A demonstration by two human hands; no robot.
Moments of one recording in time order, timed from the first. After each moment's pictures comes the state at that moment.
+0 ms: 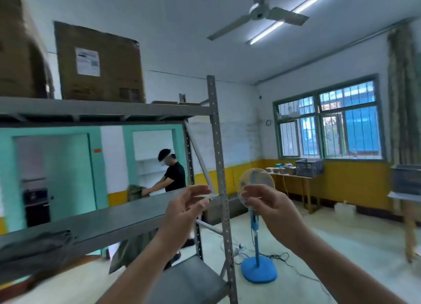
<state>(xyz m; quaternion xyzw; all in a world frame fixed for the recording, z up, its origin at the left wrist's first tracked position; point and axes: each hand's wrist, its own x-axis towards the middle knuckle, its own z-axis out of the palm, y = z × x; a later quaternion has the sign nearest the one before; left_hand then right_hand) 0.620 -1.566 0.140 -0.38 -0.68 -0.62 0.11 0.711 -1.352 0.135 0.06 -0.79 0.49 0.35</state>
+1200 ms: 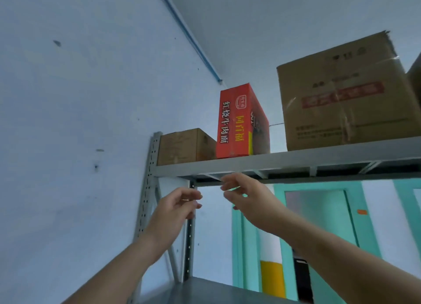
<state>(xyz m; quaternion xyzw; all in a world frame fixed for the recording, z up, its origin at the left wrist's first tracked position) 0.674 -2.363 0.282 0.00 -0.74 -0.40 0.54 0.537 -2.207 0.325 0.58 -0.64 0.46 0.21</state>
